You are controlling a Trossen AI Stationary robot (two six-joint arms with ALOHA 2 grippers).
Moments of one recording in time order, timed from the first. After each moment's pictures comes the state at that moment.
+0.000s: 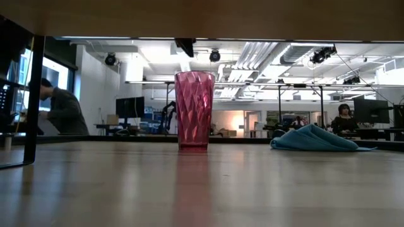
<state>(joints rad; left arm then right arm) 0.51 2.06 2.31 -1.53 0.14 0.39 0.09 1.17 1.83 -1.49 0.37 0.44</state>
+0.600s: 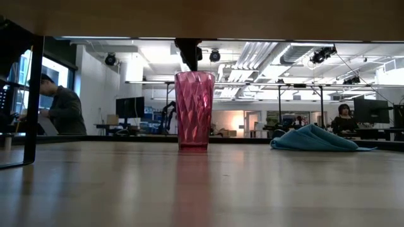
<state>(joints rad) 0.50 2.13 2.25 -1.51 0.20 0.41 0.09 1.17 1.59 -1.30 0.36 0.27</state>
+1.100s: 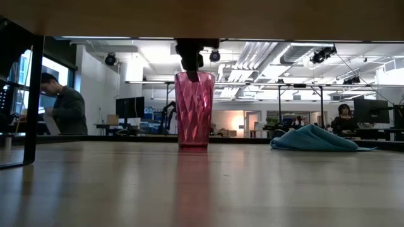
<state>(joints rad) 0.48 2.13 2.16 -1.44 0.19 0.38 0.09 1.16 1.59 -1.29 0.36 0.24</state>
